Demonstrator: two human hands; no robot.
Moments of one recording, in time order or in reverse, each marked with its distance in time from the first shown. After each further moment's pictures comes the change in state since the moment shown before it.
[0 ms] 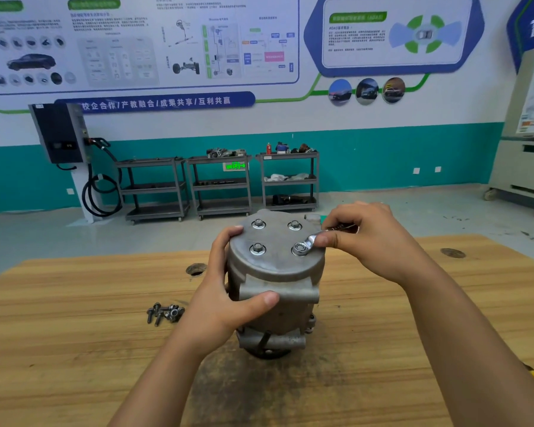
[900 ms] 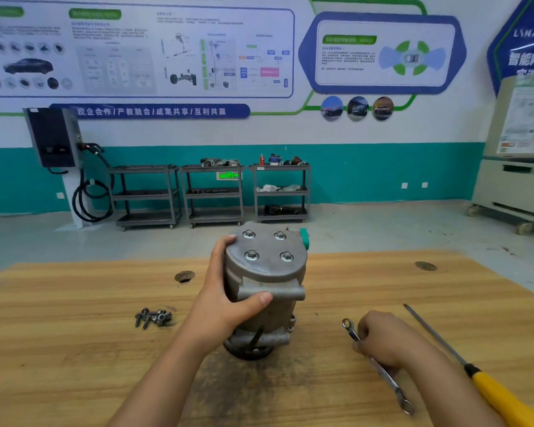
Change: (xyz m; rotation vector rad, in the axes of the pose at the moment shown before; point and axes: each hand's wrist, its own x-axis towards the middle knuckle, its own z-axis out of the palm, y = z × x) left_hand 0.004 0.003 0.024 0.058 0.079 0.031; right_hand -0.079 0.066 0.007 -0.482 -0.579 0.704
